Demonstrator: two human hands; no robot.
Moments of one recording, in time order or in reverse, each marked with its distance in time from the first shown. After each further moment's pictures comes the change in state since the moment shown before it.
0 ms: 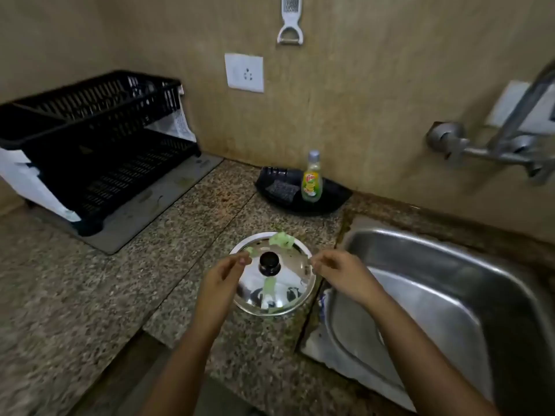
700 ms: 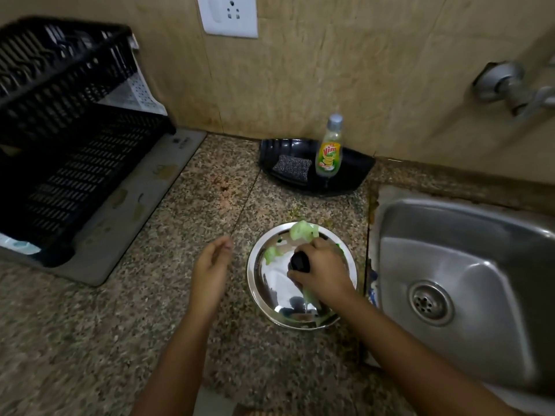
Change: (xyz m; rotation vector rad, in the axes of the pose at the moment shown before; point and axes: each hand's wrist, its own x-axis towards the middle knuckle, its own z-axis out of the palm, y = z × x) left_hand 0.132 -0.058 -0.060 -0.016 -0.050 -0.132; right_hand 0.089 -0.034 0.121 -0.313 0.155 0.122
